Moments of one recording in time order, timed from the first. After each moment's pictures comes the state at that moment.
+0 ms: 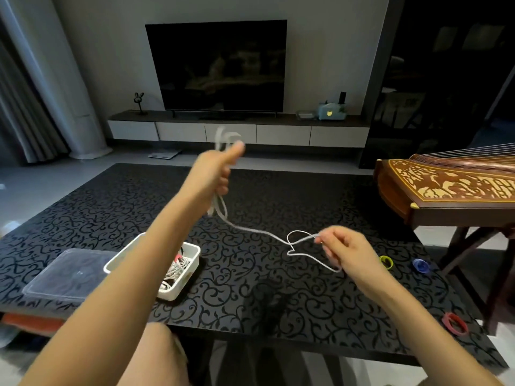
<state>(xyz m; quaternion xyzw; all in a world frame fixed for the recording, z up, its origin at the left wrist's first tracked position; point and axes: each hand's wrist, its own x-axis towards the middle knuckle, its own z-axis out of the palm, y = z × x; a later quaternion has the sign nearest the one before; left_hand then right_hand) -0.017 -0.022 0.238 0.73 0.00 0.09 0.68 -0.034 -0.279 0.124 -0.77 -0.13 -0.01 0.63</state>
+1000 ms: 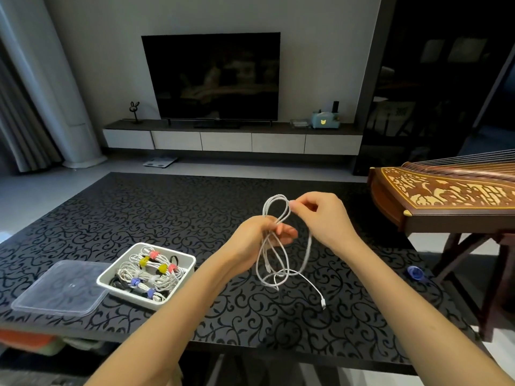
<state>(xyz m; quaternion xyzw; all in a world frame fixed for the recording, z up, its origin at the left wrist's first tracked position) -0.030 -0.088 0.165 0.63 -0.07 -0.09 0.77 -0.008 -0.240 0.193 -0.87 -0.16 -0.17 0.43</state>
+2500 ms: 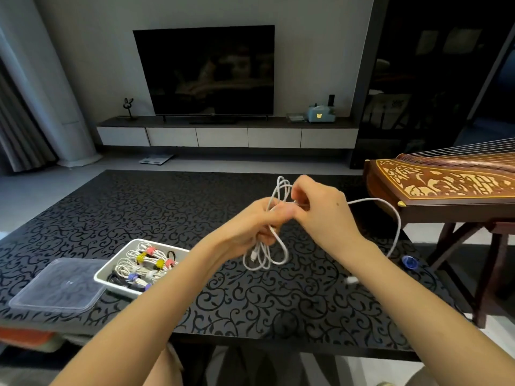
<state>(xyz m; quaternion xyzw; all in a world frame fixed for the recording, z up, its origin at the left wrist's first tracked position) -0.031 -0.085 0.186 0.69 -0.20 -0.17 0.68 -0.043 -0.244 0.210 -0.88 -0.26 -0.27 0.30</state>
